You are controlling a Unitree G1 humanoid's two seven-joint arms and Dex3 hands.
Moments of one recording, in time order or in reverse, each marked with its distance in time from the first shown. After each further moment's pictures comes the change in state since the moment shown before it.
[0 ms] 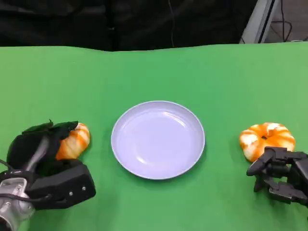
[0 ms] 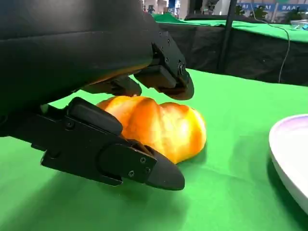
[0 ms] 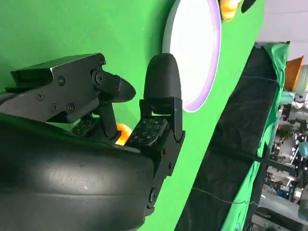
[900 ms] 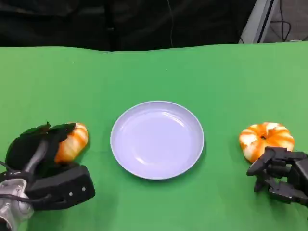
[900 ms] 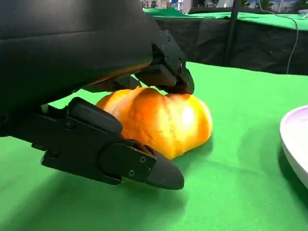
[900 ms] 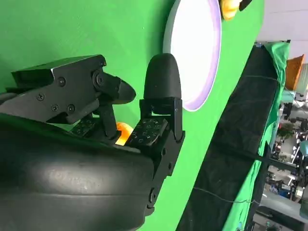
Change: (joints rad) left arm -0.003 0.000 -0.011 0.017 -0.001 0.028 -0.011; right arm 0.000 0.000 0.000 0.000 0.004 0.004 0.003
